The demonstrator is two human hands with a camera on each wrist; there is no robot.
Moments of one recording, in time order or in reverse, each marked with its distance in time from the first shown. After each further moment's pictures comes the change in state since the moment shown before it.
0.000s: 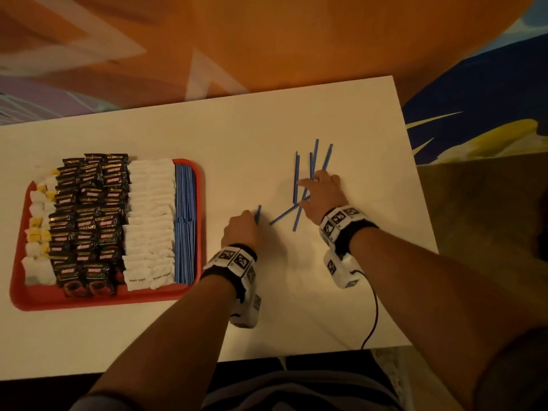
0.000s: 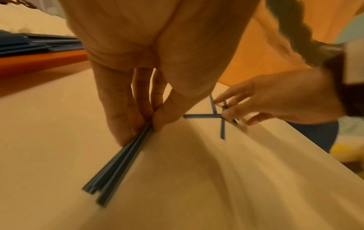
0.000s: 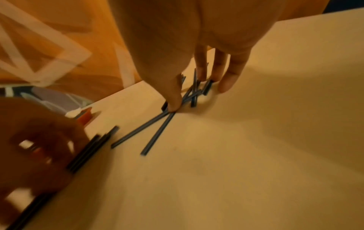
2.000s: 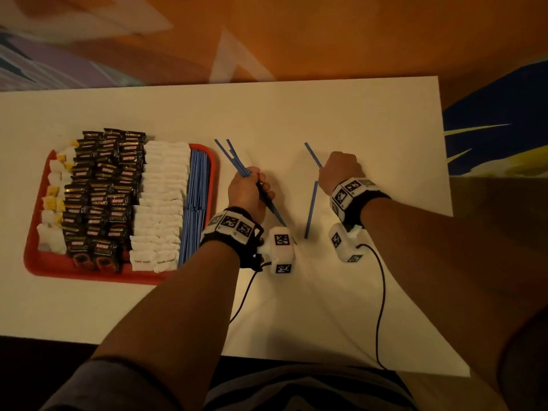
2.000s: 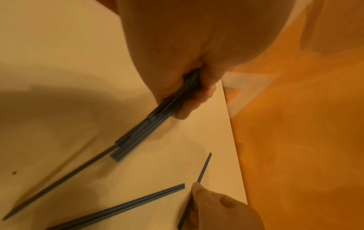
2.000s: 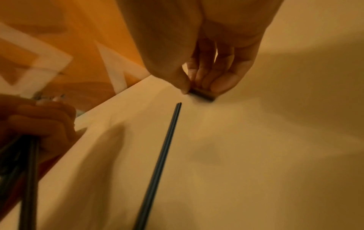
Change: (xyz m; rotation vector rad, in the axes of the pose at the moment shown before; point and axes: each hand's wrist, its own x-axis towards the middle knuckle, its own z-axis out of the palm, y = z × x) left_hand 0.044 0.027 -0.030 -1.737 0.117 -0.258; right_hand 0.069 -0.012 -0.020 0.010 0.001 0.197
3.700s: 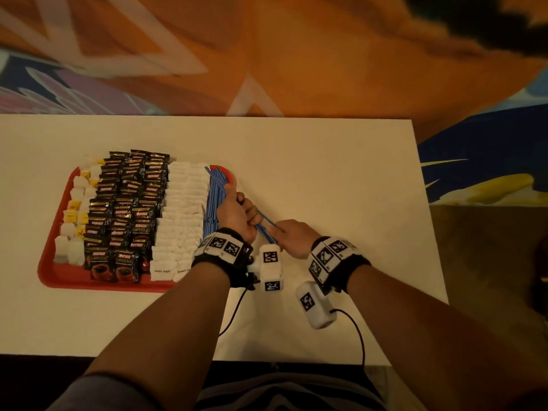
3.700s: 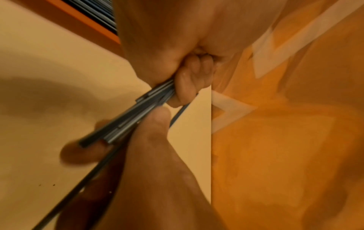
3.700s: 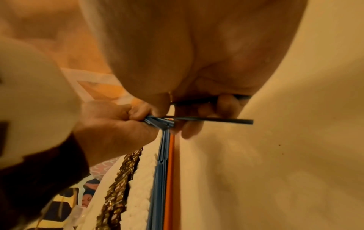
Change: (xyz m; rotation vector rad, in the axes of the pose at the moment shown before) left_hand -0.037 0.044 -0.054 -0.194 -0.075 -0.071; right_hand -0.147 -0.077 0.016 0.167 -0.454 -0.294
